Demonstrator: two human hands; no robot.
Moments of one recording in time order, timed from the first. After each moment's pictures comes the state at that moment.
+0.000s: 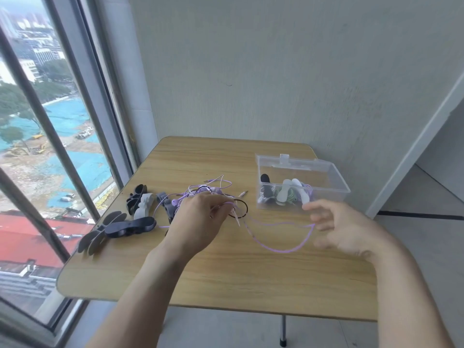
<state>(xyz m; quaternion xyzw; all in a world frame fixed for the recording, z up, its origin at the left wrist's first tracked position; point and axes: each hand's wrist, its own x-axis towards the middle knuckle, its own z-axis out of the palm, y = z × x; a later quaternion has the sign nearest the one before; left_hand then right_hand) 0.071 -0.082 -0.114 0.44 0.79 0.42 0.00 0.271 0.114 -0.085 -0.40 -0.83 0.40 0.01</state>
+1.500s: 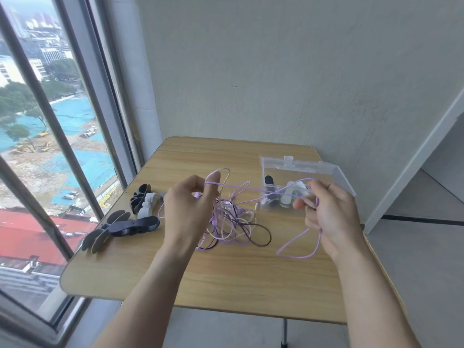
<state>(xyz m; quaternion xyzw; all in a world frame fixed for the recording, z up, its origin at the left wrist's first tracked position) 0.071 -0.080 -0.101 0.24 0.76 0.61 -0.04 0.223 0.078 -0.080 -0.34 -0.57 0.64 0.39</state>
